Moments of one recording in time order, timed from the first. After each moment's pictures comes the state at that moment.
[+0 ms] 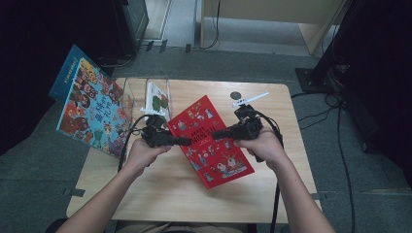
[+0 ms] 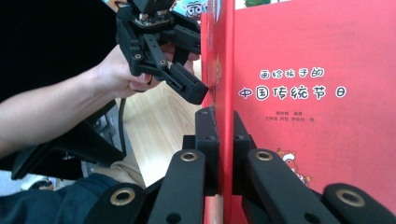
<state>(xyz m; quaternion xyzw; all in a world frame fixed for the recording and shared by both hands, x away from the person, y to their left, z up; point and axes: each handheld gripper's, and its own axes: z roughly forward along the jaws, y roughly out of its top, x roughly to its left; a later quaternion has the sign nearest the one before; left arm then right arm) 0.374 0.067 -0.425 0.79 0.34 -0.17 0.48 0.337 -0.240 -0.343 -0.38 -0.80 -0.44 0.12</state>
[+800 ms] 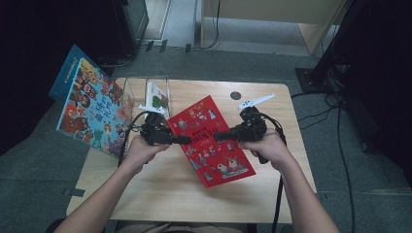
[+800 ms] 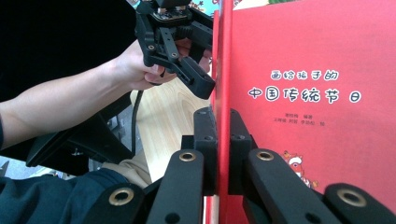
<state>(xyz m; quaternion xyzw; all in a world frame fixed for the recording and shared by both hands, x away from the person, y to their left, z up) 0.377 0.067 -0.413 0.80 0.32 -0.17 0.49 0.329 -0.251 -0.342 -0.34 -0.80 -0.48 0.12</state>
